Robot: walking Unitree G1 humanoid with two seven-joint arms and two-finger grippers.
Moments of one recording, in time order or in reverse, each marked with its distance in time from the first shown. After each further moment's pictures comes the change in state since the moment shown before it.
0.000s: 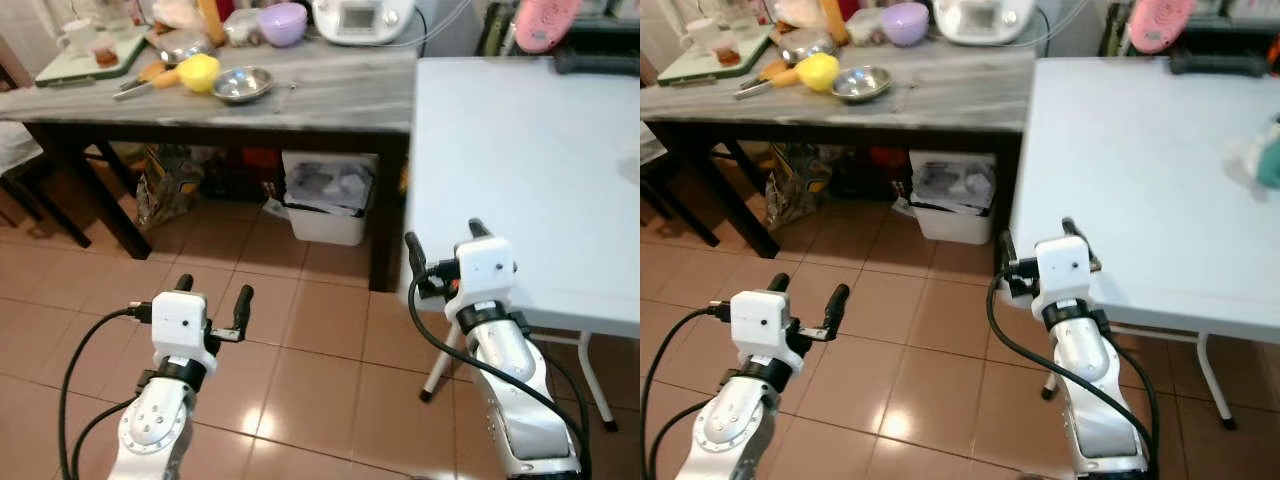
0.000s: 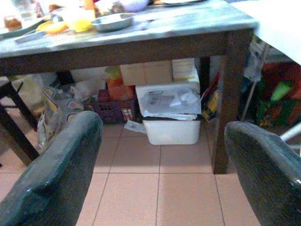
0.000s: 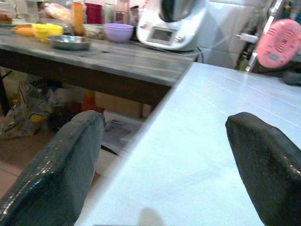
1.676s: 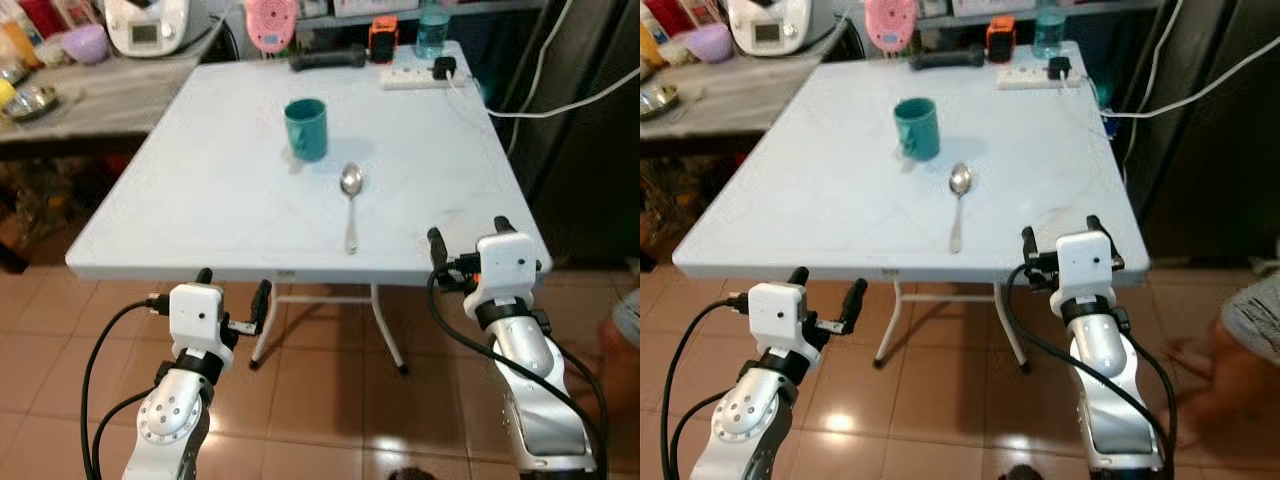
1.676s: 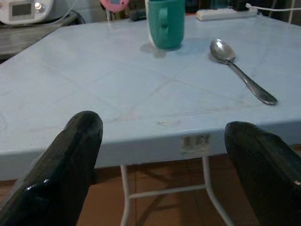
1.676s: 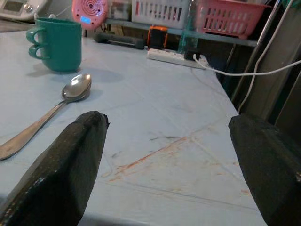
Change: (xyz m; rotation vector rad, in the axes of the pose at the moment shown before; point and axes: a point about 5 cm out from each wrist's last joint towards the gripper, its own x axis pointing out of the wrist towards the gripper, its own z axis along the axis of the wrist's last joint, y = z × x) left arm 0.006 -0.015 0.005 -0.047 -0.024 -0.048; right arm -0.001 -0.014 0.000 -0.015 0.022 -0.065
